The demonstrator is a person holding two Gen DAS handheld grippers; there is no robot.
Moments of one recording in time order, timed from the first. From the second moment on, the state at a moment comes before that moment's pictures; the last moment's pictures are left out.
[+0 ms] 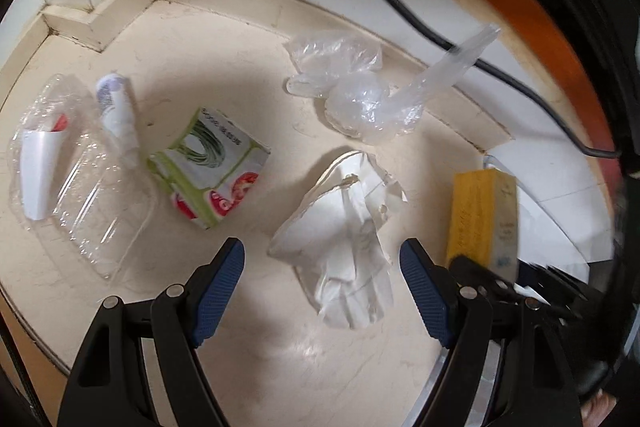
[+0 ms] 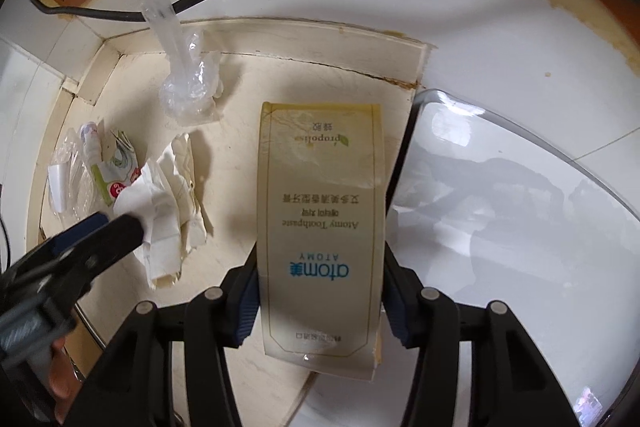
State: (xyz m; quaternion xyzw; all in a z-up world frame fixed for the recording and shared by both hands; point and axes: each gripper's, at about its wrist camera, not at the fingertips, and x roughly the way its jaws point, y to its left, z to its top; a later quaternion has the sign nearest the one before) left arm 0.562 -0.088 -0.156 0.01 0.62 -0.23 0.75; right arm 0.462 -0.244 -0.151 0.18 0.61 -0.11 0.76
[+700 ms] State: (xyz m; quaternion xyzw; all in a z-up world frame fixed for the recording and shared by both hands) left arm 0.534 -0.088 -0.130 0.03 0.60 -0.19 0.78; right arm 0.444 -0.239 -0.125 0.13 0.62 -0.12 0.76
